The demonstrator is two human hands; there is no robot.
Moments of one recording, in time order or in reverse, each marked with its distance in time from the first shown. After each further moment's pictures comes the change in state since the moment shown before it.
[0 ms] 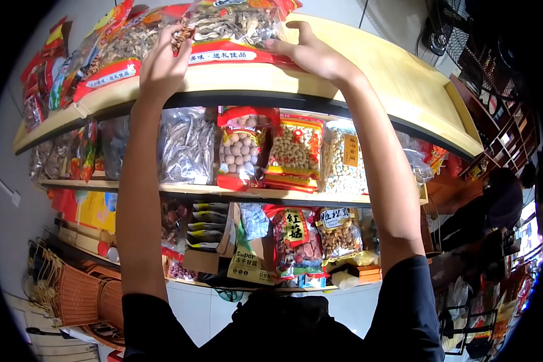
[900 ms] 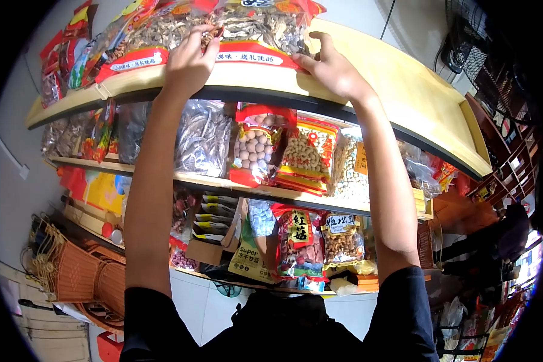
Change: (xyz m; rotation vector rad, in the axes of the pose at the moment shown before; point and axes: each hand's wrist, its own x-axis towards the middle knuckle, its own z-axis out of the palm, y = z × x) left_hand -0.010 0.008 -0.004 0.016 -0.008 0.002; right_hand -0.010 0.004 0.004 -0.102 -0.006 -0.010
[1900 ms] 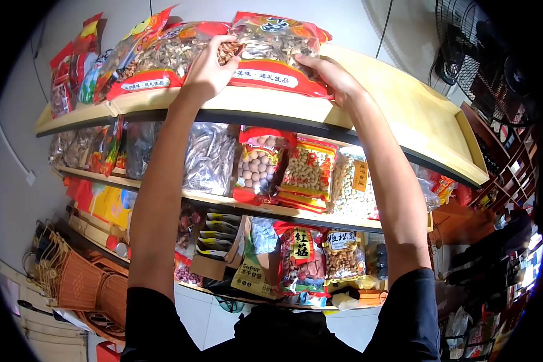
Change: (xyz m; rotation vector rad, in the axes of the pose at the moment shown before) left_hand 0.031 0.034 -0.006 -0.056 -0.248 -0.217; right_hand 0.023 -0.016 -0.020 0.787 -0.192 0.332
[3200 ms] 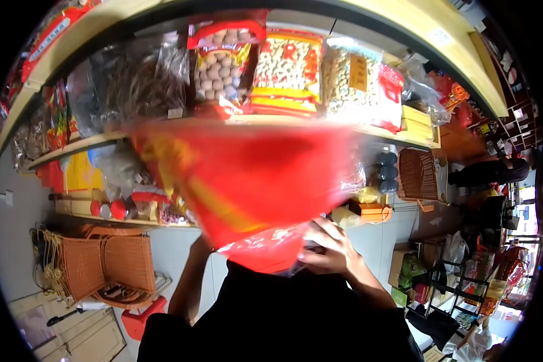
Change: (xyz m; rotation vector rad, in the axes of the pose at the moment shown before) left_hand -0.479 -0.058 0.067 -0.321 -0.528 0.331; right_hand -0.363 0.235 0.070 -0.630 -0.051 -0.698
